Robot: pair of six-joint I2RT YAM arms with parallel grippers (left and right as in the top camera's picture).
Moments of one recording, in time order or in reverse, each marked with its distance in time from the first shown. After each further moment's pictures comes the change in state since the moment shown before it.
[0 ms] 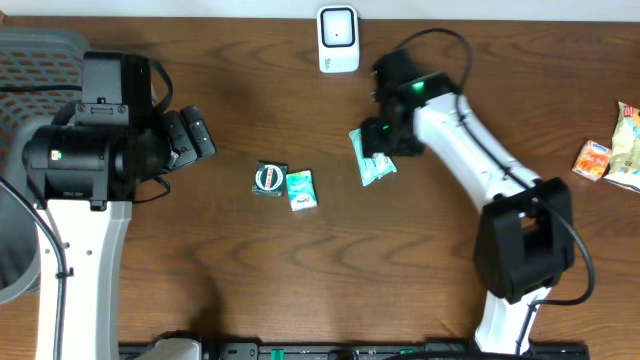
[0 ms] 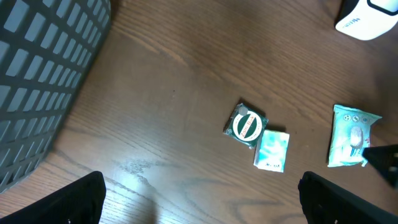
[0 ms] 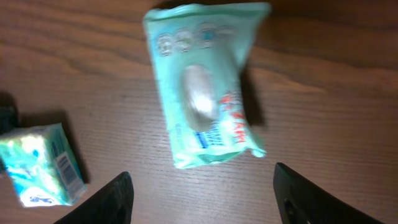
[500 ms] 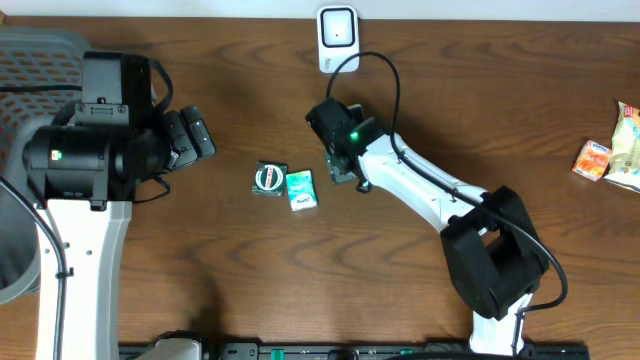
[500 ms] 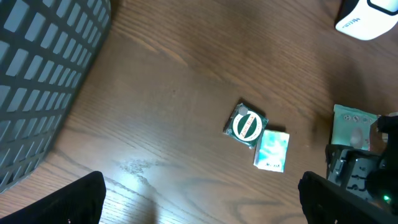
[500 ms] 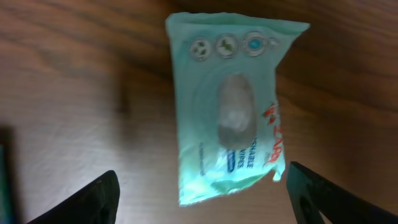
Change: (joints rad) left arm 0.000 0.000 0.000 0.000 0.000 0.000; right arm 0.201 0.000 -0.178 0.225 0.394 0.038
